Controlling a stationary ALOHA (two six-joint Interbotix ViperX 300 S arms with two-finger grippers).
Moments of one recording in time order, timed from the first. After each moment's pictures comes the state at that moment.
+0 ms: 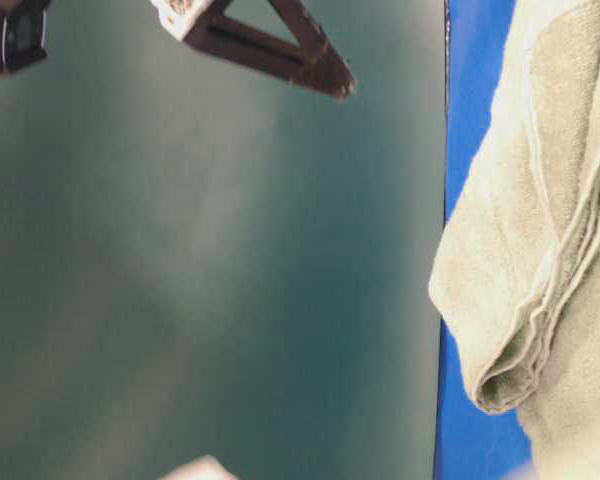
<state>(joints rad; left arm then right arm) -0.19 -0.27 0.65 0.02 0.58 0.72 0.09 -0.33 0.68 -0.59 0.59 0.95</state>
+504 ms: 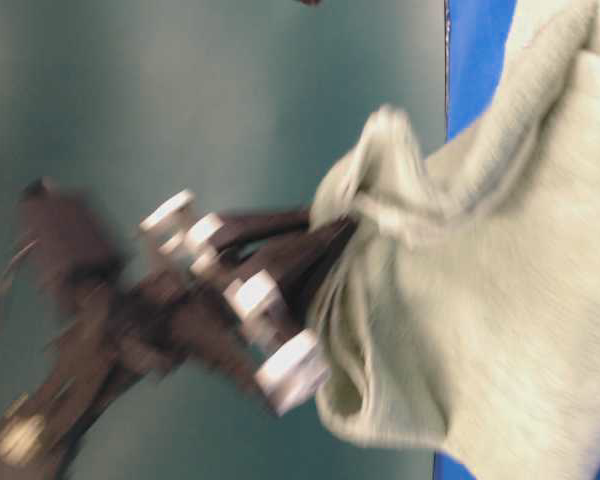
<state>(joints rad) 0.21 0.14 0.21 -0.01 0.47 1.08 0.09 -0.53 0.80 -0.59 0.67 0.96</state>
